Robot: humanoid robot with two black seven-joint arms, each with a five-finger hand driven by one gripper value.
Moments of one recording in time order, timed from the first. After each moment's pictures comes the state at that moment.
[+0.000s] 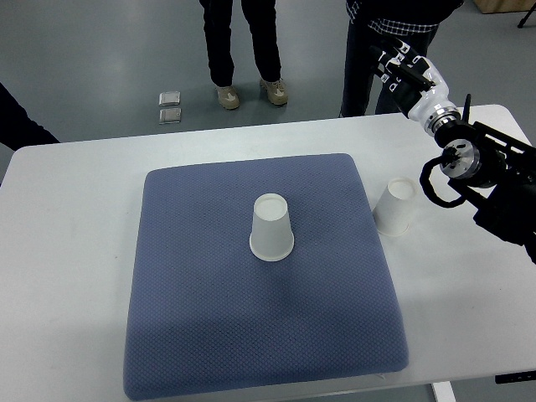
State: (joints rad) left arm 0.01 0.00 -0.06 -0.15 -0.04 0.04 -0.13; right arm 0.96 -0.25 0.43 0.58 0.28 0.12 0.38
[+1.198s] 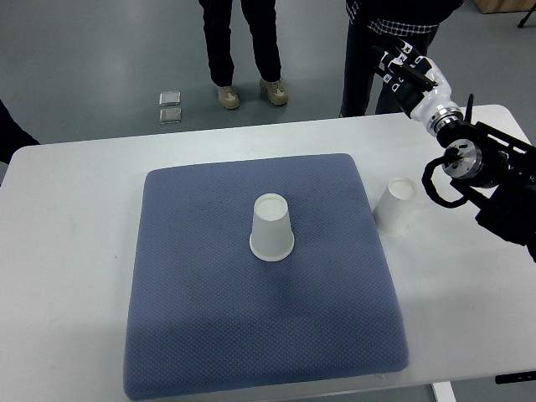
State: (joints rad) left arm 0.01 0.00 -0.06 -0.15 -0.04 0.04 -0.13; right arm 0.96 -0.25 0.43 0.58 0.28 0.12 0.38
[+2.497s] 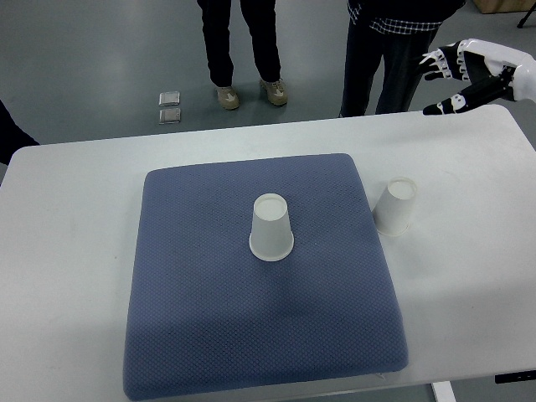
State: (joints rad) left arm 0.01 0.00 -0.06 -0.15 -0.04 0.04 -0.13; right arm 1.03 -0.83 0.36 0.97 -0.79 0.47 0.34
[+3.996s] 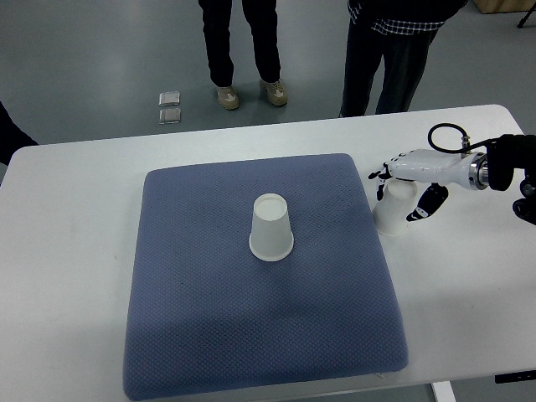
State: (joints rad) left arm 0.01 0.00 -0.06 -0.15 -0.04 0.04 -0.13; right arm 0.96 -0.67 0.13 1.07 -1.63 0.11 0.34
